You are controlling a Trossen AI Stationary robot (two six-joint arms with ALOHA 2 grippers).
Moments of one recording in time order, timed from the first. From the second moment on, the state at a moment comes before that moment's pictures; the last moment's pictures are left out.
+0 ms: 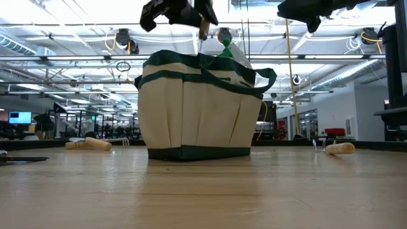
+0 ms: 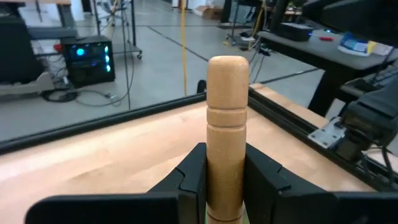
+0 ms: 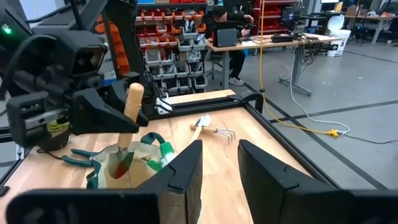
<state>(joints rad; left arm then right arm) -0.35 1.77 1.31 -0.08 -1.14 -0.70 -0.08 0.67 0.65 -0.07 0.15 0.07</state>
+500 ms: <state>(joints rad) -0.37 1.77 1.31 -0.22 -1.15 -0.82 -0.08 0.67 0.65 -0.11 0.15 0.07</state>
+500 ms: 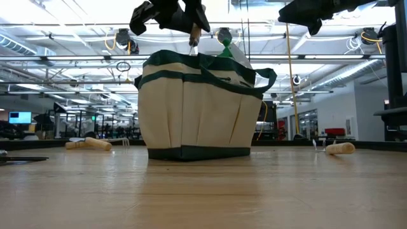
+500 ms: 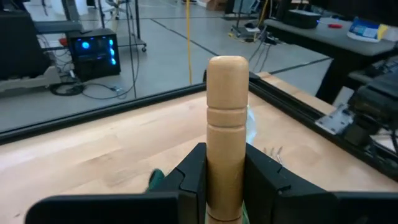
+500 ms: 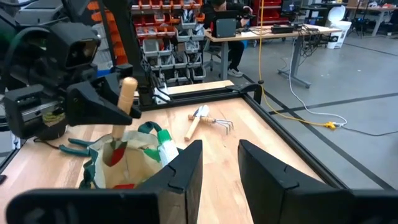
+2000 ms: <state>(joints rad) -0.38 1.84 1.26 -0.24 -0.96 -0.92 -0.08 0.67 0.65 -0.11 0.15 0.07</state>
